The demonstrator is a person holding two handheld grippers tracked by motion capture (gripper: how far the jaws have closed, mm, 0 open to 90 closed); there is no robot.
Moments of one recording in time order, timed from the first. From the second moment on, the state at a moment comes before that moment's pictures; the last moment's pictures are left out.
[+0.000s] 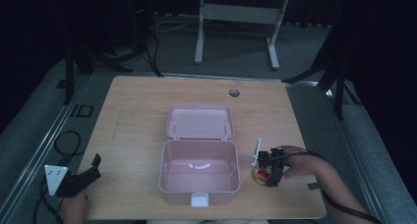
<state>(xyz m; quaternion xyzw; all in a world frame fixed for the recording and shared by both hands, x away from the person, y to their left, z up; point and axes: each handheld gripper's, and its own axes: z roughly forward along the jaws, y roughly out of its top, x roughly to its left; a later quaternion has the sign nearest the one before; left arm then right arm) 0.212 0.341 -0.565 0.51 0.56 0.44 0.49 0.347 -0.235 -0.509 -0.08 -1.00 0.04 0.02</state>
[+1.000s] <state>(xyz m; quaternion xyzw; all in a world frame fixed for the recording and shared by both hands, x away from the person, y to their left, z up) 0.212 0.342 -0.565 0.51 0.56 0.44 0.49 0.332 -0.219 -0.480 -0.04 -1.00 0.04 0.03</state>
